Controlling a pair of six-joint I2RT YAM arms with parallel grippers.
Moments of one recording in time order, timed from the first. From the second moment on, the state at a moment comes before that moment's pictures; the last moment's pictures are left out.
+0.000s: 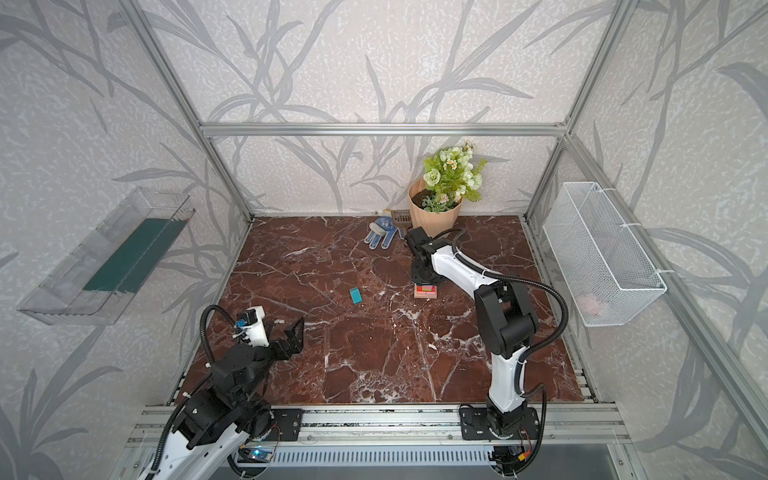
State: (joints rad) left arm -0.56 0.06 0.28 -0.53 -0.35 -0.48; right arm 0.47 1.93 1.49 -0.84 0.19 0.48
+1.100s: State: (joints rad) left arm -0.56 0.06 0.28 -0.53 -0.35 -0.48; right arm 0.47 1.93 1.49 -0.85 0.17 0.51
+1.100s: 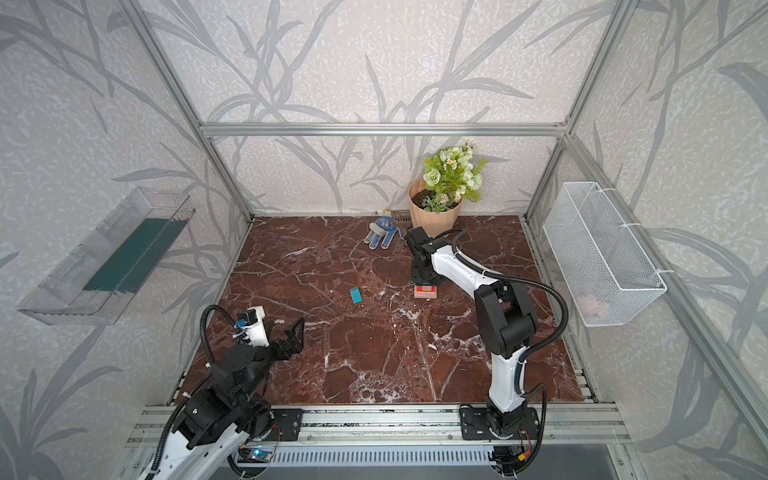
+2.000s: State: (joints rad) left arm -0.56 0.06 0.28 -0.53 -0.35 -0.48; right arm 0.53 1.66 1.41 -0.84 0.18 0.50
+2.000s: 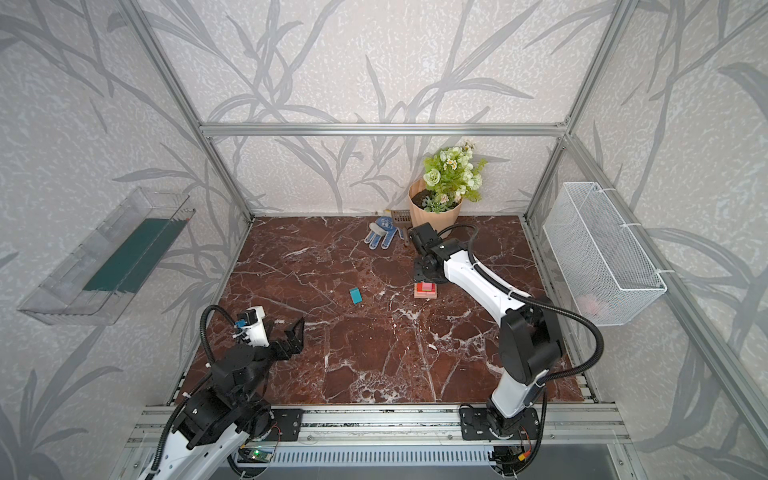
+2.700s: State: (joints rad) left arm -0.56 0.06 0.28 -0.53 -0.35 -0.48; right arm 0.68 1.27 1.00 -0.61 0.25 0.49
